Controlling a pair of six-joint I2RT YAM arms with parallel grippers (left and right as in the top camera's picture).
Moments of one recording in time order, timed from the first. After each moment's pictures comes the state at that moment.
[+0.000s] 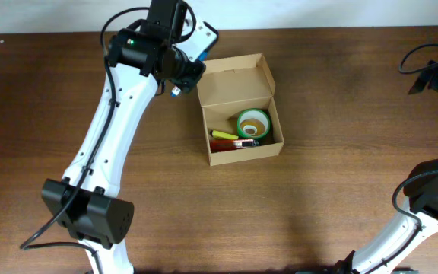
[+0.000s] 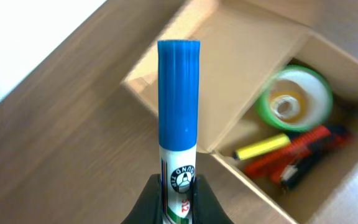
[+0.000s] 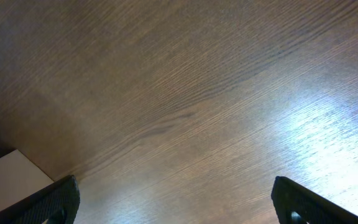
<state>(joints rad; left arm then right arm) -0.34 1.97 2.13 -1.19 0.13 0.44 -0.53 2.16 2.43 -1.68 -0.10 0.09</state>
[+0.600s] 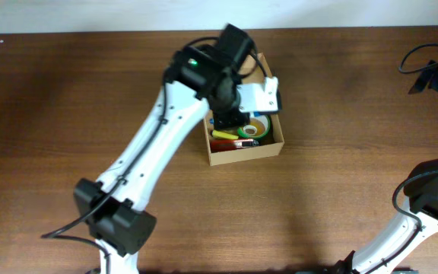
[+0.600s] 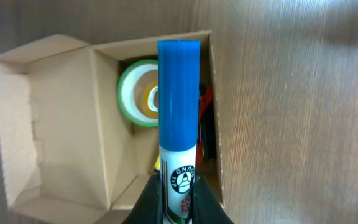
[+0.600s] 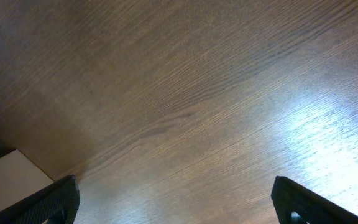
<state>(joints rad) -0.61 2.00 2.14 -1.37 0.20 0.91 -0.53 2.16 2.43 -1.68 -0.10 0.09</state>
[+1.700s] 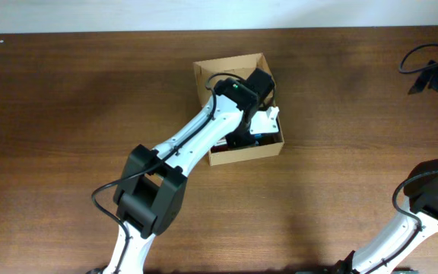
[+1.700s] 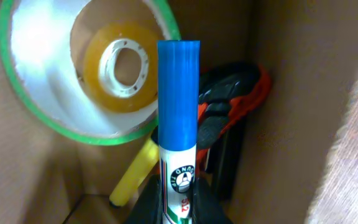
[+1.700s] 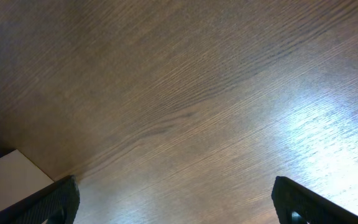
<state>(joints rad) -0.68 2.19 1.89 -1.13 -0.01 0.71 -0.53 2.16 2.43 -1.68 -0.10 0.09</state>
